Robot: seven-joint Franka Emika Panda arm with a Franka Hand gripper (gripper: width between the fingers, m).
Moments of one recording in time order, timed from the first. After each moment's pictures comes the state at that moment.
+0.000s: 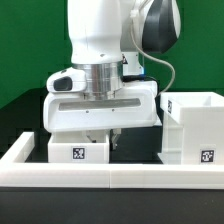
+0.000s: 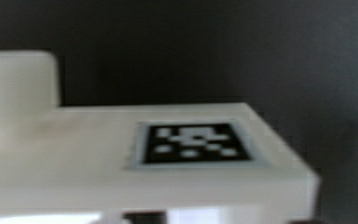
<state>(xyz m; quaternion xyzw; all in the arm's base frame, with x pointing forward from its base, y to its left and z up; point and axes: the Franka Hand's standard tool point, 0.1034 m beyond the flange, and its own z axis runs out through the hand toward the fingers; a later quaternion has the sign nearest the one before) 0.542 -0.069 0.007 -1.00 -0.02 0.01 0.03</state>
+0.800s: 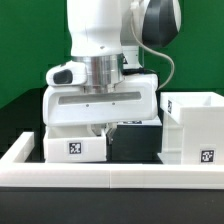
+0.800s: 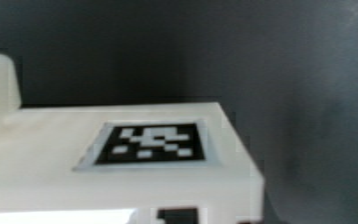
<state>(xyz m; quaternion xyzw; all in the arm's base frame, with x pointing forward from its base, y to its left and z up) 0.545 -0.064 0.031 -1.00 -0.06 0.00 0.02</state>
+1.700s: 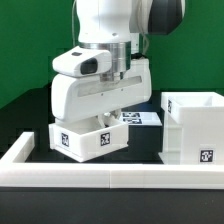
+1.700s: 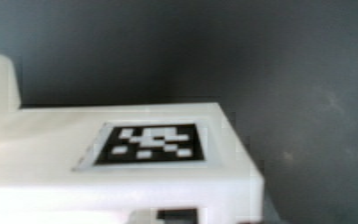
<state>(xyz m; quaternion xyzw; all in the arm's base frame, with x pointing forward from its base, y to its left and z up) 0.543 -0.061 0.040 -0.92 -0.39 0.02 0.01</state>
